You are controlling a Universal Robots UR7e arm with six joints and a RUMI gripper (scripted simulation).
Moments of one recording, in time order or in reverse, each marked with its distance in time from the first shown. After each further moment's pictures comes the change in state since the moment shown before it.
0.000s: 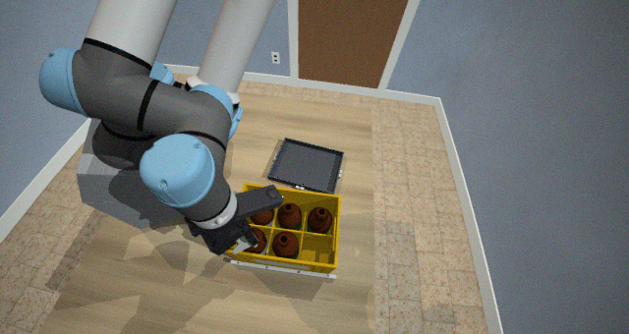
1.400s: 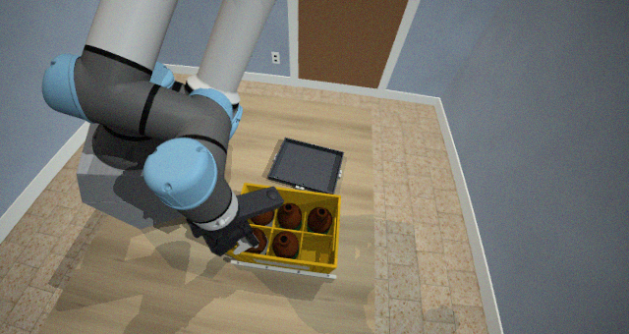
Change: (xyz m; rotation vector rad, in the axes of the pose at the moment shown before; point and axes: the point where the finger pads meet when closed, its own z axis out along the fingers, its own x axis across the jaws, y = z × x) arm 0.000 0.000 0.007 0.000 0.000 0.000
